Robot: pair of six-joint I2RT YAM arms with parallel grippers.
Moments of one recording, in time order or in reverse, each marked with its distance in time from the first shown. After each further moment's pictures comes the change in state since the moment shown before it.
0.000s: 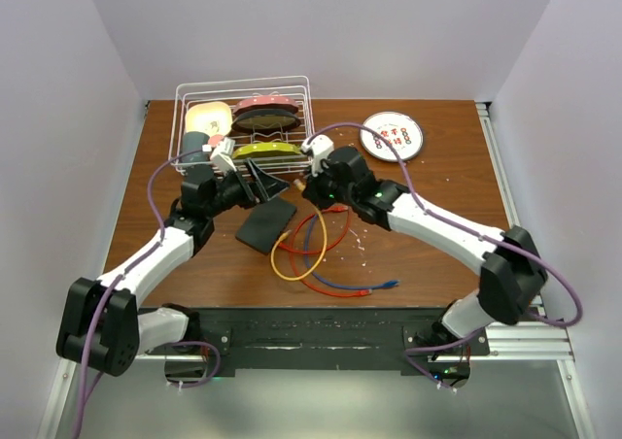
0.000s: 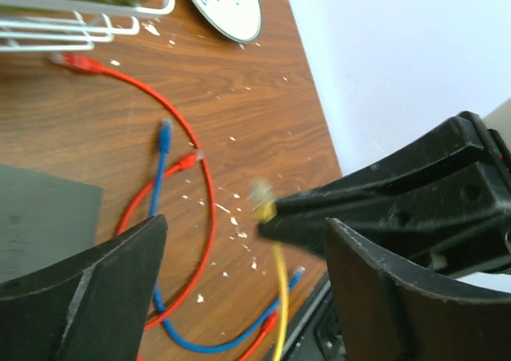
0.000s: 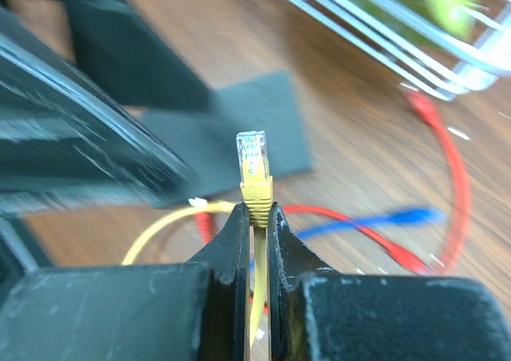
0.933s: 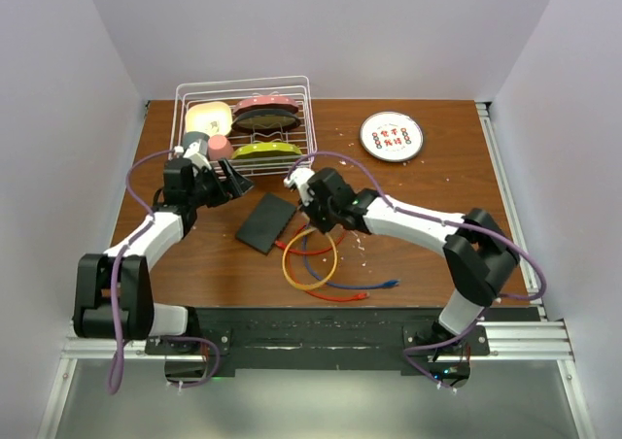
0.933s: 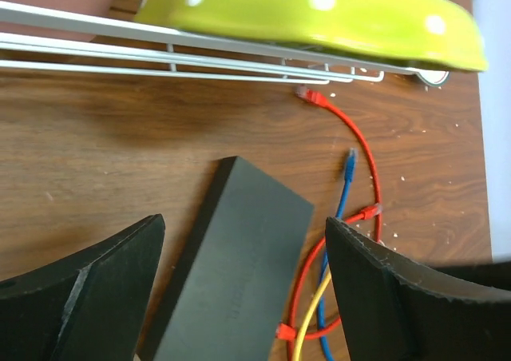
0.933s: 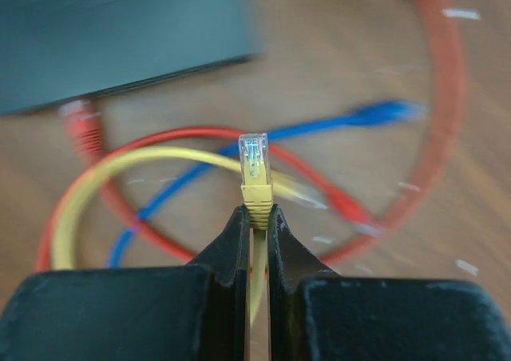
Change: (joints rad) left arm 0.260 0.129 0.060 -0.220 -0.092 0.284; right arm 0.024 0.122 -0.048 -0.146 0.122 -0.167
